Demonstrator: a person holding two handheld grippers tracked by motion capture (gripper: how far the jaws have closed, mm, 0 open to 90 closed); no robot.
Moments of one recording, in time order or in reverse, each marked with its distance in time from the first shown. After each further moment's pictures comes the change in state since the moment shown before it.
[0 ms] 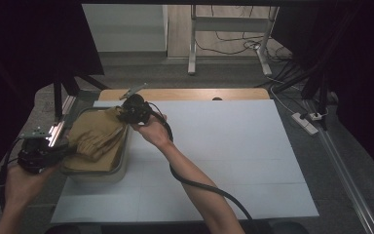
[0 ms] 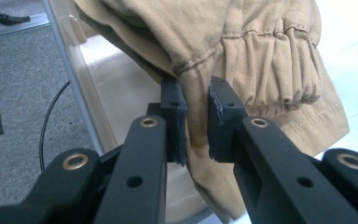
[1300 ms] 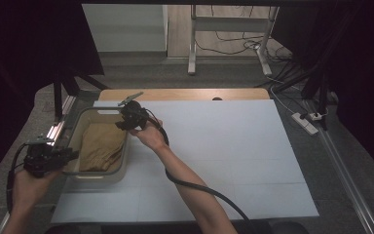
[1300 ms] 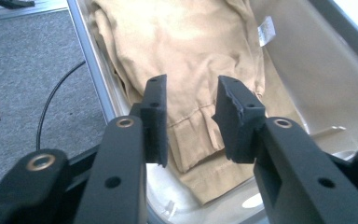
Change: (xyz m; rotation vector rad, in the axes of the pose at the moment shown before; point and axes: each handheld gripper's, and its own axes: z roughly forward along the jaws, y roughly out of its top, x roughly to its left) left arm 0.017 -0.023 0.027 0.000 -0.003 -0.052; right arm -0.011 -0.022 0.041 0.038 -0.062 0.038
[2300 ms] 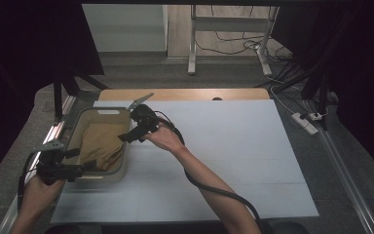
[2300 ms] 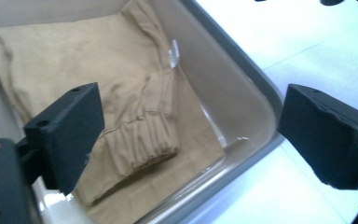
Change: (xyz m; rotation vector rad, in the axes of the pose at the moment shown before) left arm -0.044 -0.003 0.002 -0.103 -0.180 0.060; right arm 0.012 -0.013 -0.054 0.026 0.139 -0.062
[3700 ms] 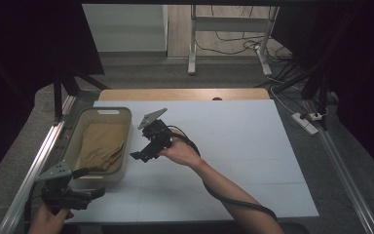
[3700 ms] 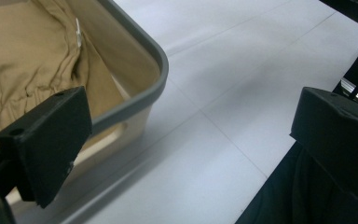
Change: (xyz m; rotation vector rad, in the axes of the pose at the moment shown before) left arm -0.062 -0.034 -0.013 -0.001 -0.107 0.082; right arm 0.033 -0.040 -0.043 -0.001 0.038 -0.113
